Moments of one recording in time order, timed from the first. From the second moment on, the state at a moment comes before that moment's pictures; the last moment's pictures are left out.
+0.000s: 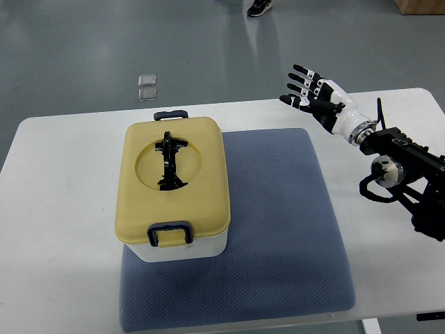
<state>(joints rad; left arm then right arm) -0.03 0.00 -0.04 -0.16 0.02 0.02 0.05 0.72 -0.32 0.71 0.88 -0.38 0.13 0.28</state>
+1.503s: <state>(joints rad) -0.03 0.00 -0.04 -0.16 0.02 0.02 0.05 1.66 -0.37 -0.32 1.16 -0.93 -0.01 0.61</state>
